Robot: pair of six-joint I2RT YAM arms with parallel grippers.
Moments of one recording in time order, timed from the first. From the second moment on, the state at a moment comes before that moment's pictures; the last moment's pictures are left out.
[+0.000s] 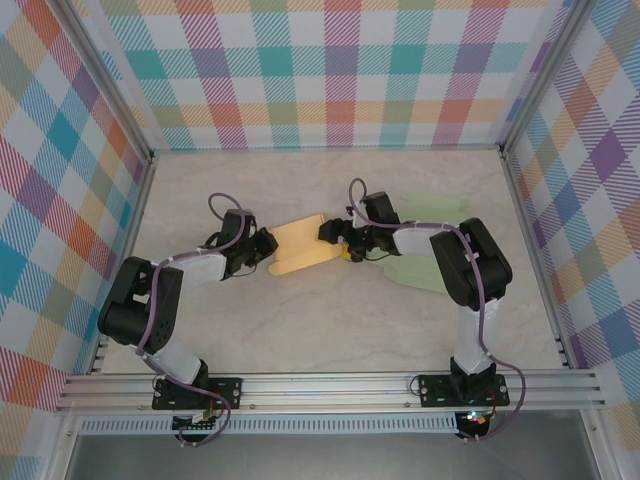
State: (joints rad) left arm -0.28 1.62 0.75 0.09 0.20 -0.79; right arm 0.48 1.98 1.09 0.10 -0.74 0.84
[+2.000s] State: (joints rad) left arm -0.70 0.99 0.46 0.22 0.05 0.34; right arm 0.37 1.79 0.92 0.30 -0.93 1.23
